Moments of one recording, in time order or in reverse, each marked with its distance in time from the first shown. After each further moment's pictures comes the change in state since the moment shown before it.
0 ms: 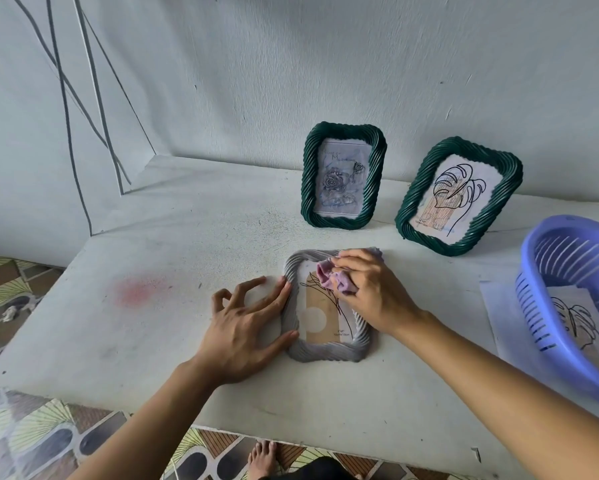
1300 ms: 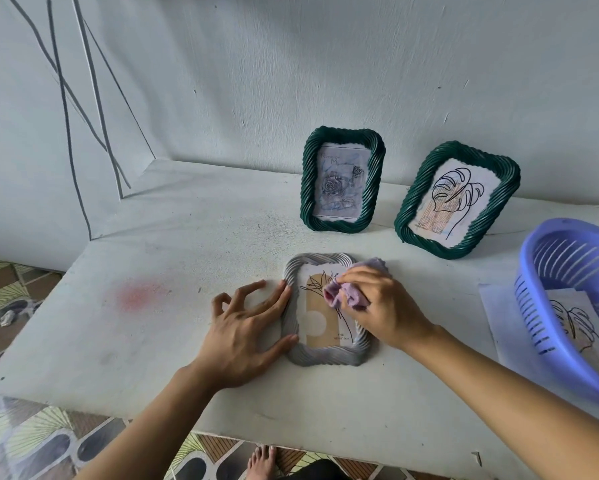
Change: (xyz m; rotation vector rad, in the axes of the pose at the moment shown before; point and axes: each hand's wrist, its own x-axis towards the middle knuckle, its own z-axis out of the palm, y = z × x) left_hand 0.001 -0.001 -0.001 -0.015 -0.004 0.007; right_hand -0.018 -0.001 -0.008 0.170 0.017 0.019
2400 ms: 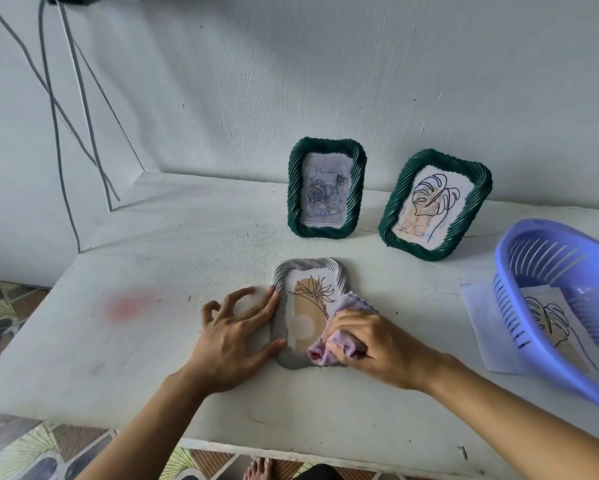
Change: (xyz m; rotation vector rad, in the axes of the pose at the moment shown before) left_hand 0.001 -0.001 0.002 -0.010 -0.009 -0.012; right_hand -0.036 -0.024 -0.019 0.221 -0.326 -0.070
